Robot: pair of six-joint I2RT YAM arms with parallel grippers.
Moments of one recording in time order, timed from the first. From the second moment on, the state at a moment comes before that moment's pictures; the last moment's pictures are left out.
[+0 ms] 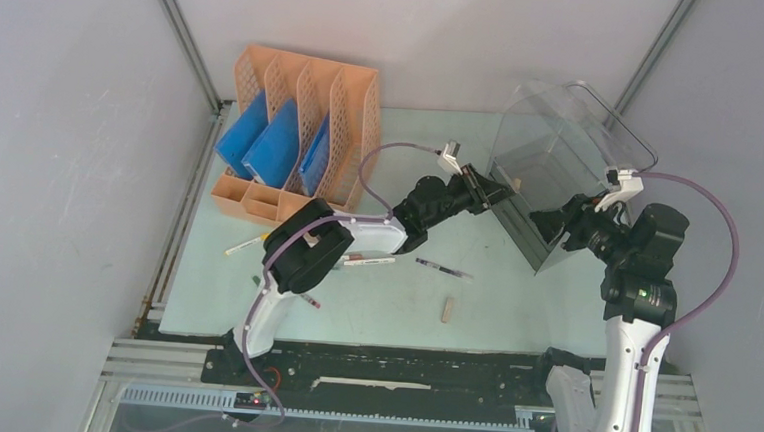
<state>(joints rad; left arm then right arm) -0.89 2.16 1.37 0.93 0.14 -1.16 -0.28 0.73 0.92 -0.51 -0.78 0.14</state>
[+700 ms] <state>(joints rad) -0.89 2.33 1.67 0.85 0.06 -1.31 -0.26 0.73 0.92 -0.53 -0.76 0.13</state>
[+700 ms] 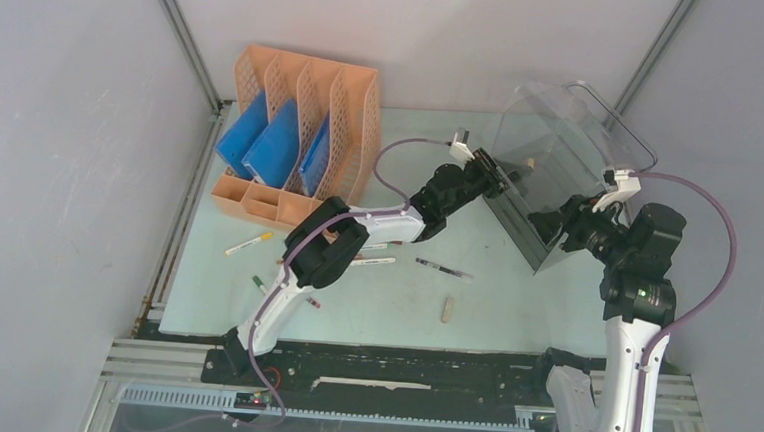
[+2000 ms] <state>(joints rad) -0.89 2.25 1.61 0.68 -0.02 -1.18 -0.24 0.73 0.92 -0.53 -0.74 0.12</state>
